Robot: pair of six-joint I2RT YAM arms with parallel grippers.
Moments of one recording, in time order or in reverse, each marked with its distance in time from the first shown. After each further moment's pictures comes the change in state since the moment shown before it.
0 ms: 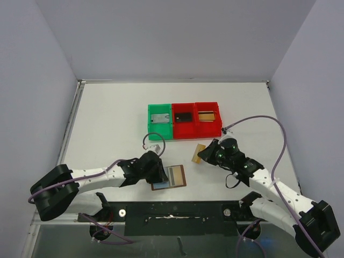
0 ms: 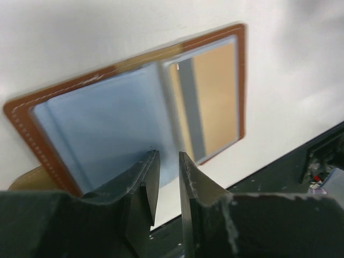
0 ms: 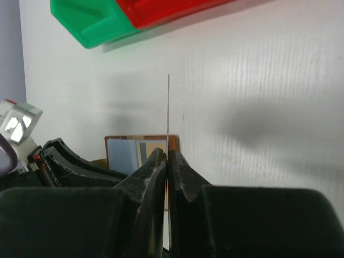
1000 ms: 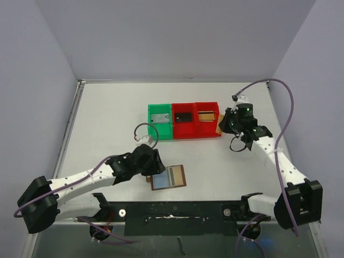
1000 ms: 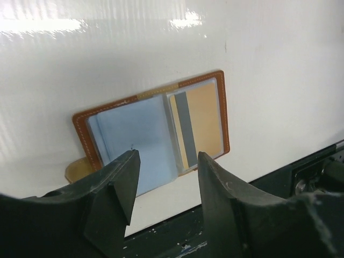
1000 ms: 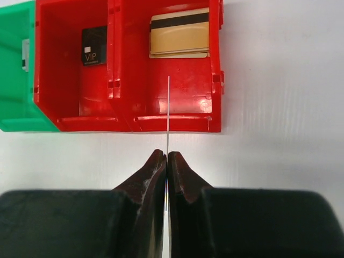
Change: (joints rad) left arm 0.036 -0.166 0.066 -0.200 -0.139 0.043; right arm -0.379 0.241 0.439 -0.213 0.023 -0.554
